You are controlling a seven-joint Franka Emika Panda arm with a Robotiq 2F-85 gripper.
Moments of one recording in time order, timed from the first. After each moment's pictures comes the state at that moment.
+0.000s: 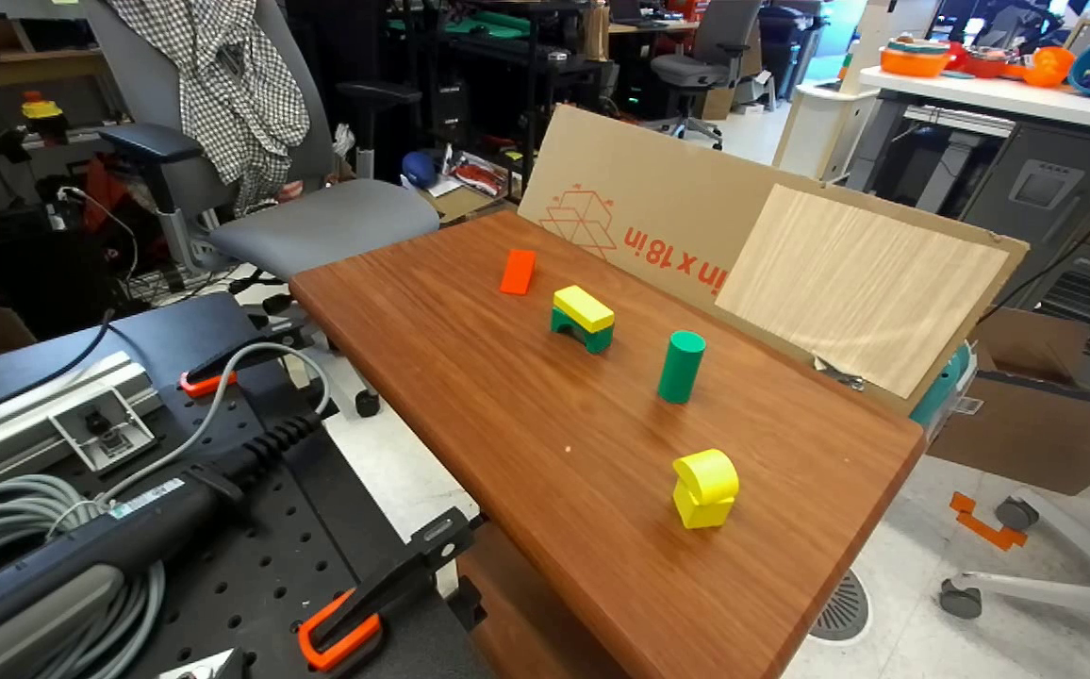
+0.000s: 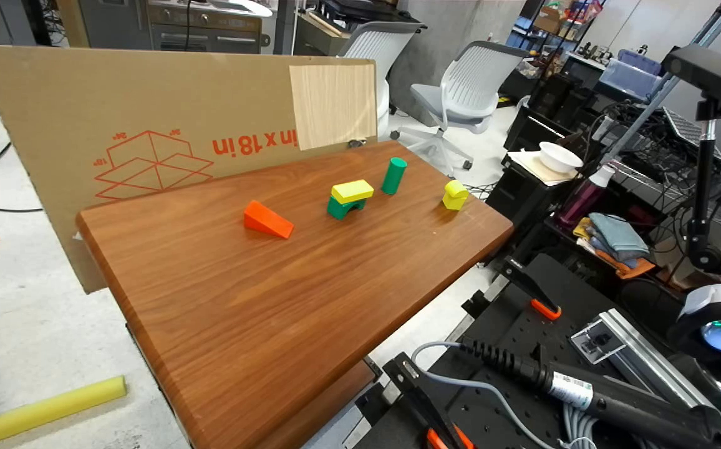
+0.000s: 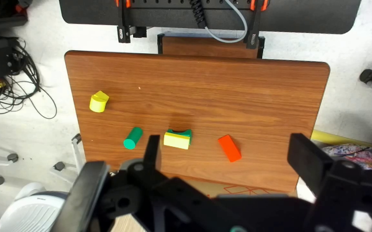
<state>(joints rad) 0.06 -0.66 0.30 -2.54 -0.06 1.99 0.25</state>
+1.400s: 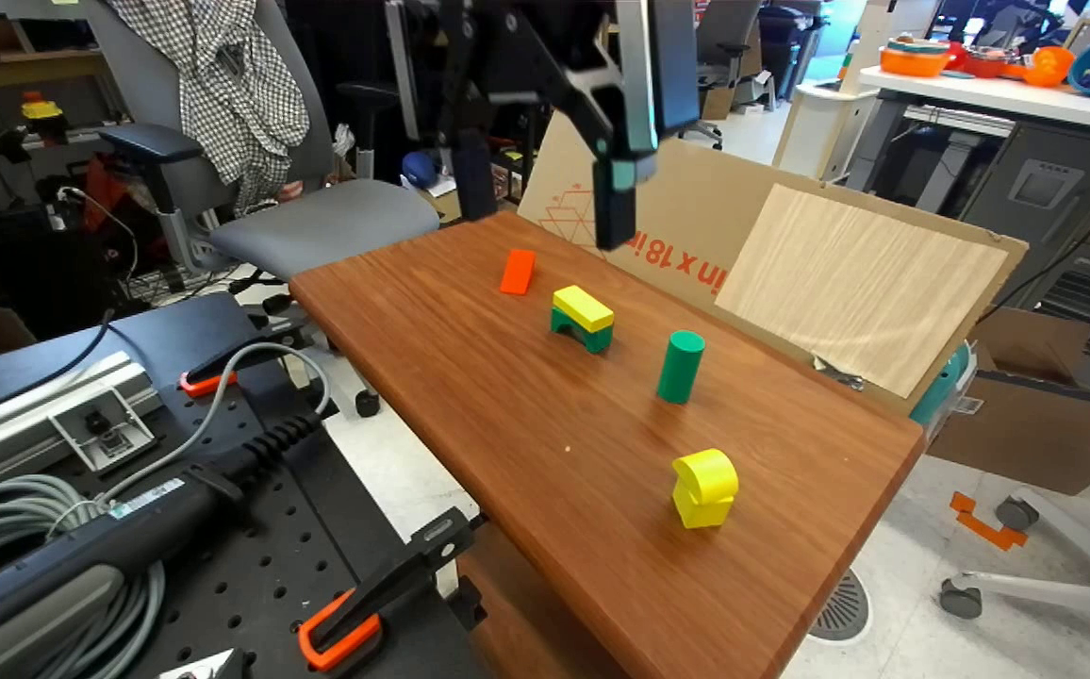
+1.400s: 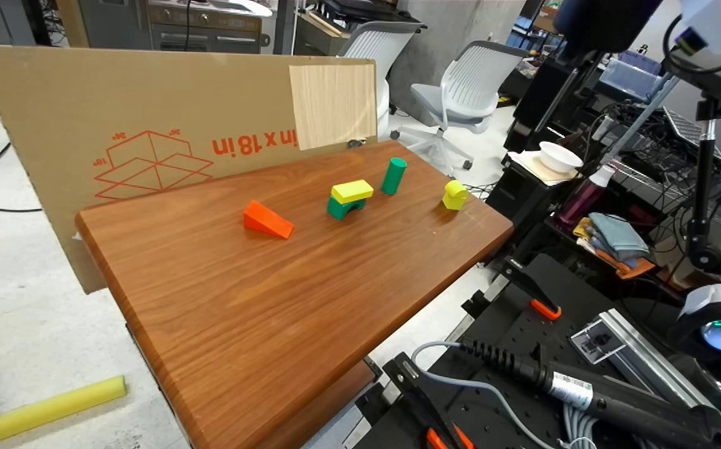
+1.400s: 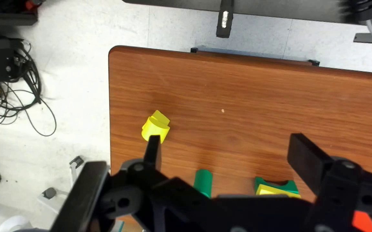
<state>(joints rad) -0.13 -0.16 -0.04 -2.59 -0.33 2.48 -0.07</state>
